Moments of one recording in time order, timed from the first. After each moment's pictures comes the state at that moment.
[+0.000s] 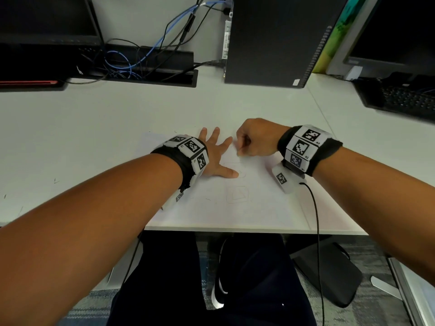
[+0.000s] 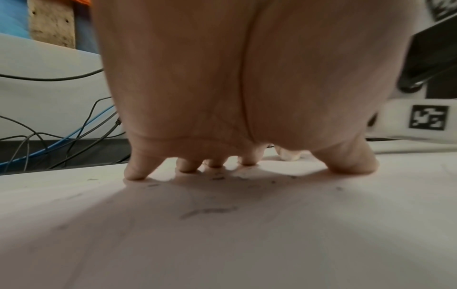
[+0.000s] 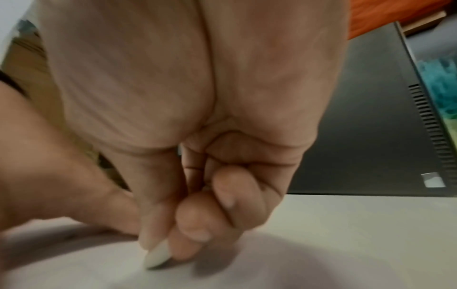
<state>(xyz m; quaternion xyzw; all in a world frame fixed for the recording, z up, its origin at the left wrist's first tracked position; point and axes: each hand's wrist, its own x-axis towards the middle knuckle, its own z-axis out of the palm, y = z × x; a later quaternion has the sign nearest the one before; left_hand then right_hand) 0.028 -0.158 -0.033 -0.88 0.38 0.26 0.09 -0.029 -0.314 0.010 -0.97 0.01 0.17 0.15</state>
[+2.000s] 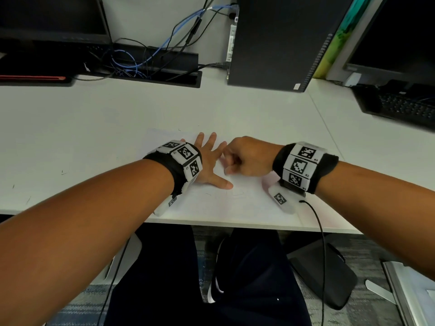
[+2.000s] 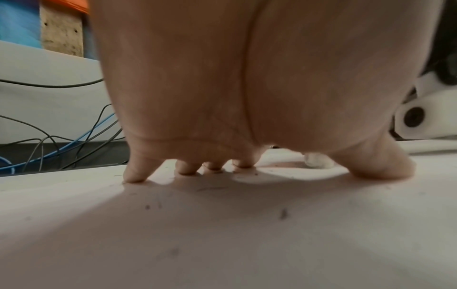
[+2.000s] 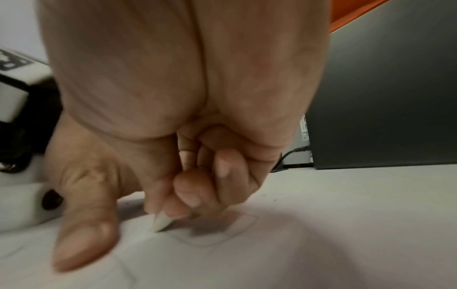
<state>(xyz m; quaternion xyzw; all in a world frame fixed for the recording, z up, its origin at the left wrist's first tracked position) 0.011 -0.131 -0.033 -0.88 0.38 0.26 0.08 -0.056 -0.281 -0.002 -0.97 -0.09 0.18 0.15</state>
